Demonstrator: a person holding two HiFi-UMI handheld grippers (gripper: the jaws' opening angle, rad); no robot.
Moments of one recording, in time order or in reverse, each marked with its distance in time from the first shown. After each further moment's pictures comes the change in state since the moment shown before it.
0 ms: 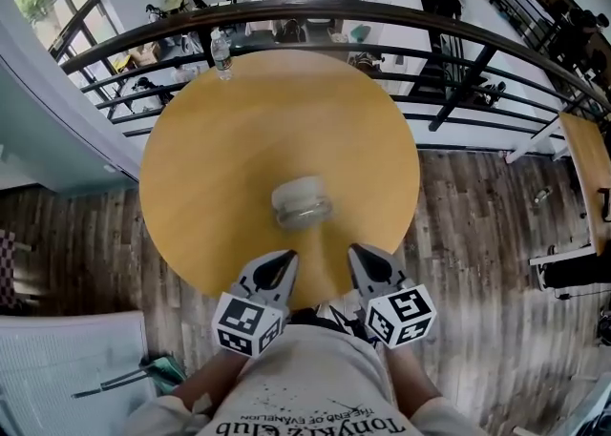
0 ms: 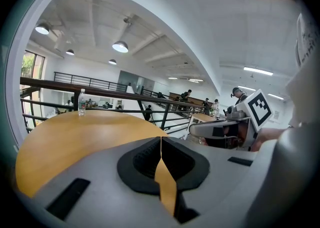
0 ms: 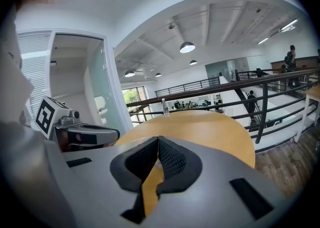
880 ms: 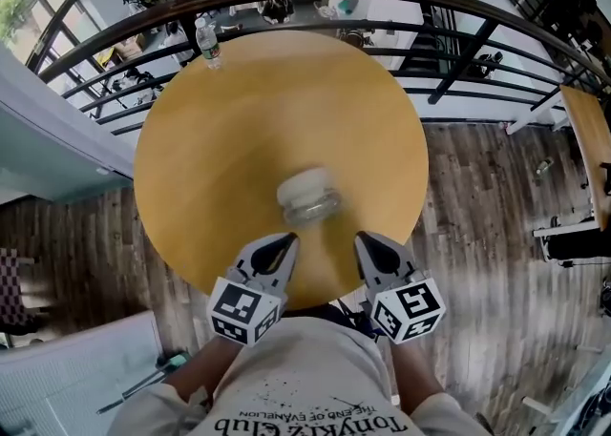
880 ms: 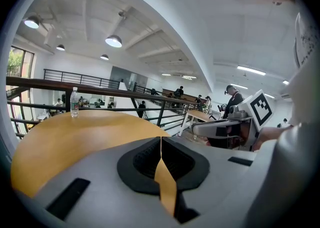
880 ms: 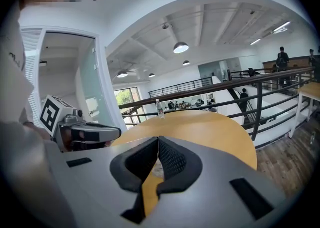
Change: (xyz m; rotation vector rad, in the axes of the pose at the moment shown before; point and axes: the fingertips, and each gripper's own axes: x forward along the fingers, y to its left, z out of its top) left arm 0.019 0.048 0.016 0.033 0.046 -0.095; right arm 0.035 -0.001 0.011 0.036 -0.007 -0.079
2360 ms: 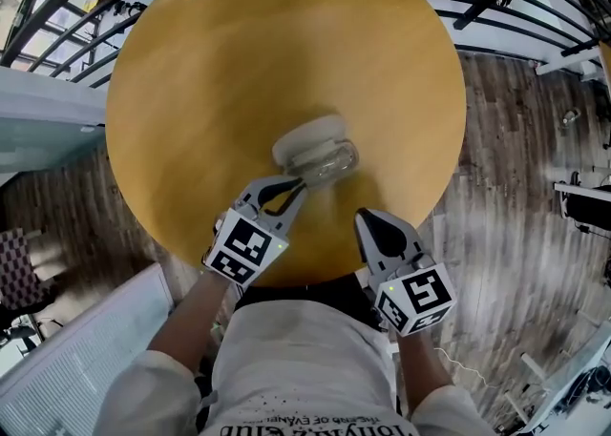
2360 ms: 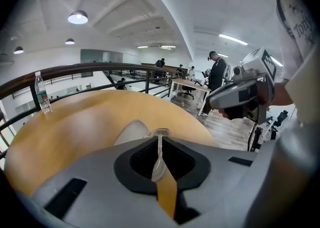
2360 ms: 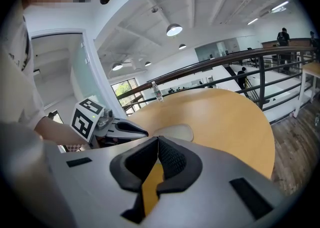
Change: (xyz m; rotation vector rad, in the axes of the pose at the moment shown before) left arm 0.130 0.074 -0.109 0.235 0.333 -0.184; right arm 0.077 -0.042 -0.081 0.115 0.153 0.045
